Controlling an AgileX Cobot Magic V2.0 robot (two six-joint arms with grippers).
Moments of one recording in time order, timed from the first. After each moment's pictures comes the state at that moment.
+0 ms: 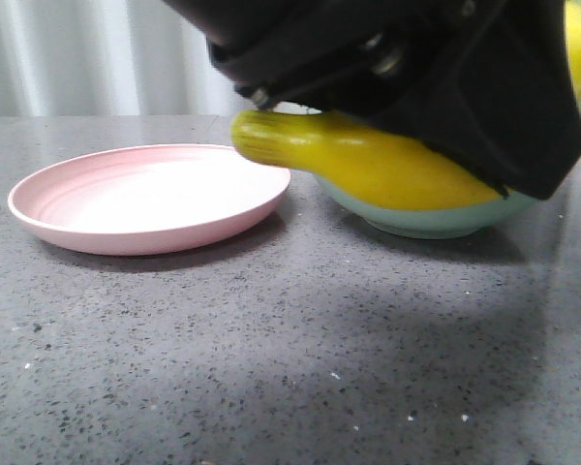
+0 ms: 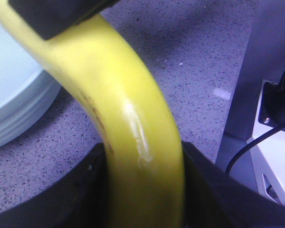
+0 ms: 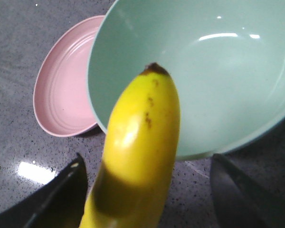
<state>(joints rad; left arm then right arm) -1.19 1.38 -0.99 -0.13 0.35 0.07 0.27 0.91 -0.79 0.50 0.64 0.04</state>
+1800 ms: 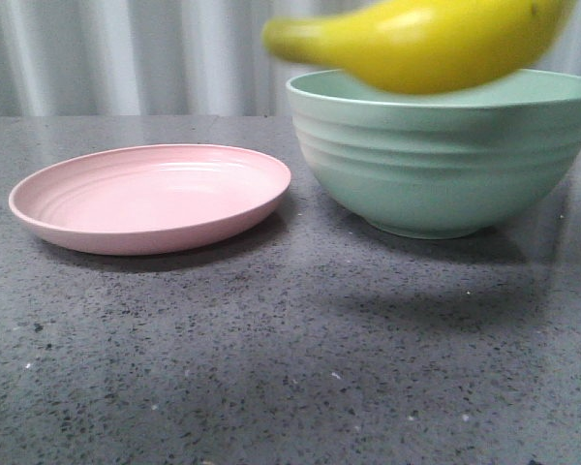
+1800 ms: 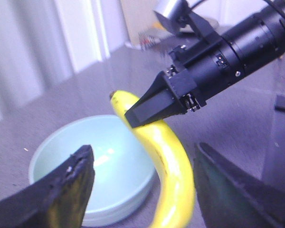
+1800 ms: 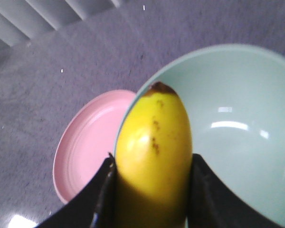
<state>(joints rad) -1.05 0.93 -1.00 -0.04 0.33 0.07 0.28 0.95 -0.89 0.46 0.46 0.04</state>
